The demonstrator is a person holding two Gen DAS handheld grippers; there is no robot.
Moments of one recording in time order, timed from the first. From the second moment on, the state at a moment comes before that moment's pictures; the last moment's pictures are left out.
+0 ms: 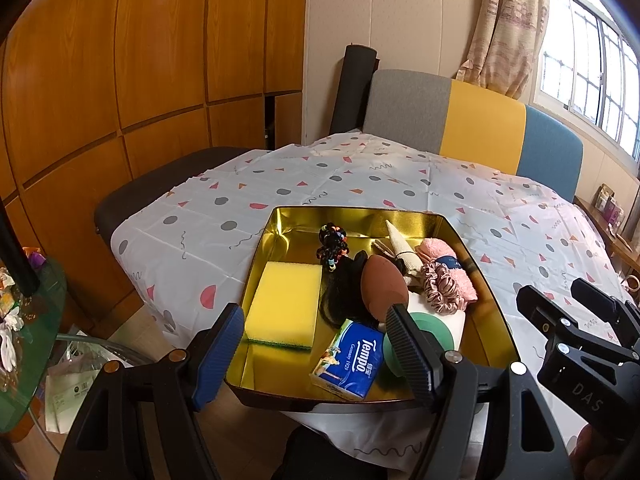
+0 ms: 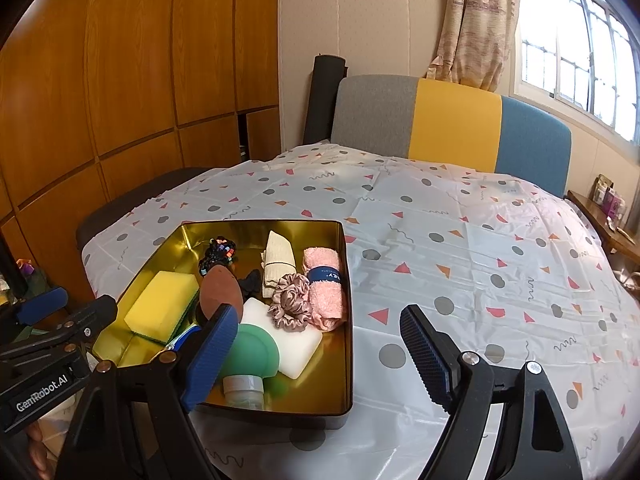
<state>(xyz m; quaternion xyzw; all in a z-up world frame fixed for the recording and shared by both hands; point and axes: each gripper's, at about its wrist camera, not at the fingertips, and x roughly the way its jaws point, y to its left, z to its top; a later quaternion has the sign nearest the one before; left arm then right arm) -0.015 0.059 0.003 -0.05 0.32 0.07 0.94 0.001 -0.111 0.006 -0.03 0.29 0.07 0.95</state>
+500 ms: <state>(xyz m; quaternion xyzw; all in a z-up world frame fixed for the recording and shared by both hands) -0.017 0.060 0.004 -0.05 0.32 0.07 0.94 0.000 -0.109 0.008 -0.03 0.29 0.07 0.95</state>
